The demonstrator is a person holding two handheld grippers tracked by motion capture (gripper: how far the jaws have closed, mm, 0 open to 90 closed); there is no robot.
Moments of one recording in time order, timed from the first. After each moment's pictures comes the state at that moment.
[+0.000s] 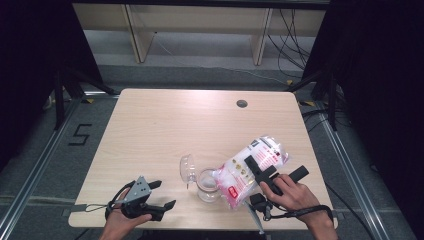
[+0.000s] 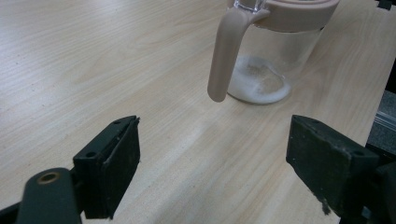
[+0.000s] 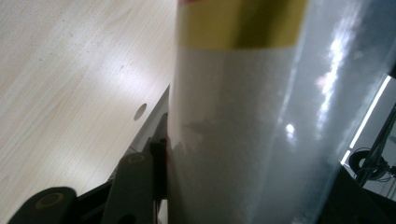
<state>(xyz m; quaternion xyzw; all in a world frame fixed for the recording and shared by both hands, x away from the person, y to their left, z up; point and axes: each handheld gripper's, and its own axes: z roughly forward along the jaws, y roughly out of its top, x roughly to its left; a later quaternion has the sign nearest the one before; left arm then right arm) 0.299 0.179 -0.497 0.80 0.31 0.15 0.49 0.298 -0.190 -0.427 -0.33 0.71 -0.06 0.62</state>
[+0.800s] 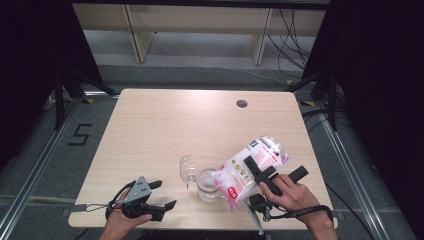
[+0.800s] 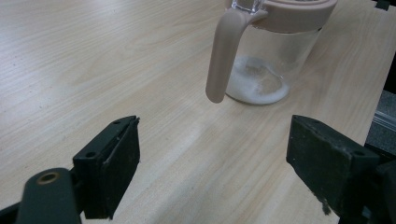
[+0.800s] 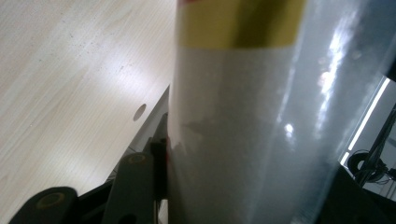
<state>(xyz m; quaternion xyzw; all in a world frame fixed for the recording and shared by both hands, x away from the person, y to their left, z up) 0.298 0.178 -0.498 0.81 0.31 0.14 0.48 0.297 -0.189 -0.428 -0.33 0.71 -0.06 0.62</state>
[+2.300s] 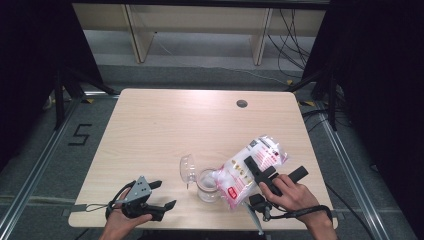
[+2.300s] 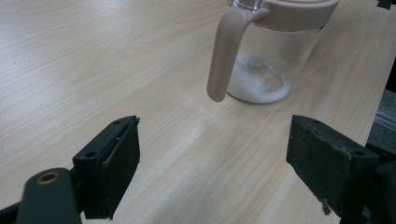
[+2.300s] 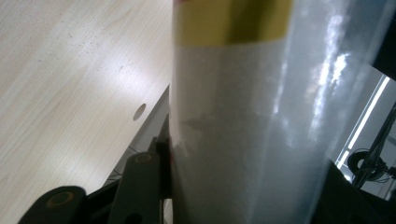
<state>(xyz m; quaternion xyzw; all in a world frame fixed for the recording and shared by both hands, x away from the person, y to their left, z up) 0.300 0.179 -0.498 0.81 0.30 0.15 0.49 0.297 -0.189 -0.429 -0.32 0.71 -0.05 0.63</state>
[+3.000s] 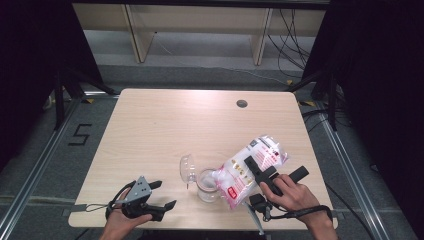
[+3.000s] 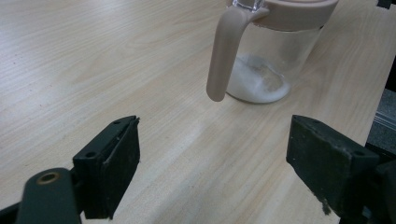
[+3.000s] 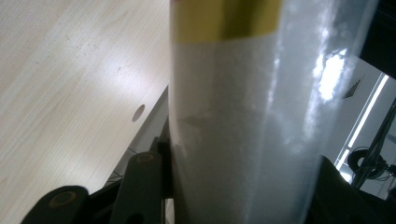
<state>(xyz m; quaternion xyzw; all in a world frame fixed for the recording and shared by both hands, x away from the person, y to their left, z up) 0.300 0.179 -0.498 0.81 0.30 0.15 0.49 0.296 -0.189 -0.427 -0.32 0.71 -0.05 0.63</state>
